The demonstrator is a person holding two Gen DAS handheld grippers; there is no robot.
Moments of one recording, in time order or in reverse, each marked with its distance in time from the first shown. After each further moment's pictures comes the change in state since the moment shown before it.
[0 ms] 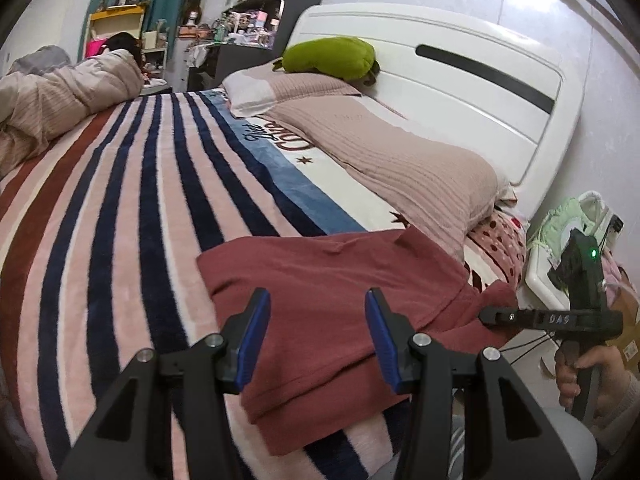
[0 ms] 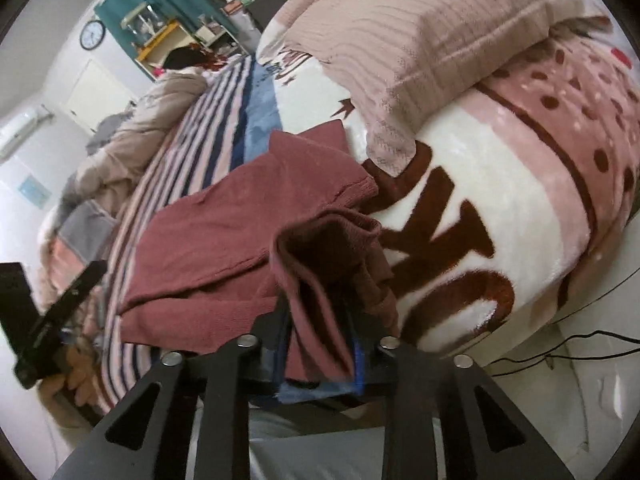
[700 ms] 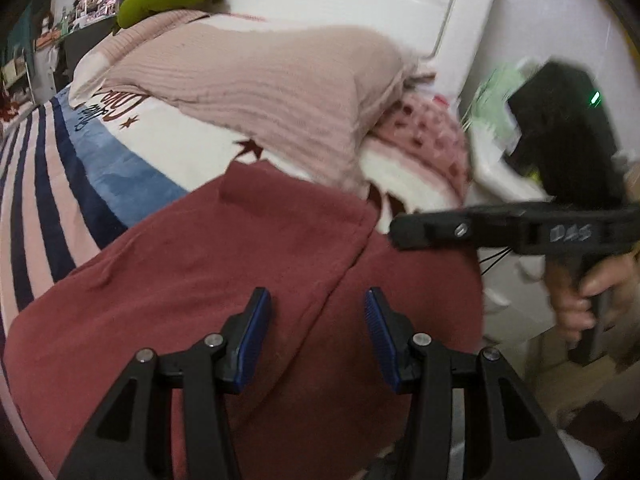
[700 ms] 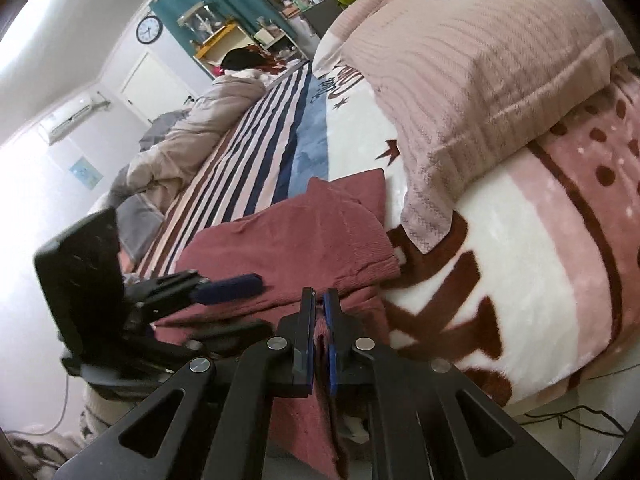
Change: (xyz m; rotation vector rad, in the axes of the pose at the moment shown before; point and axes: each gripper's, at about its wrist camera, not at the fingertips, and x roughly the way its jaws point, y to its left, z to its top) left arm 0.125 -0.124 0.003 0.369 0.323 -0.221; right arm 0.005 -0.015 0.044 -0.113 -0.018 0.194
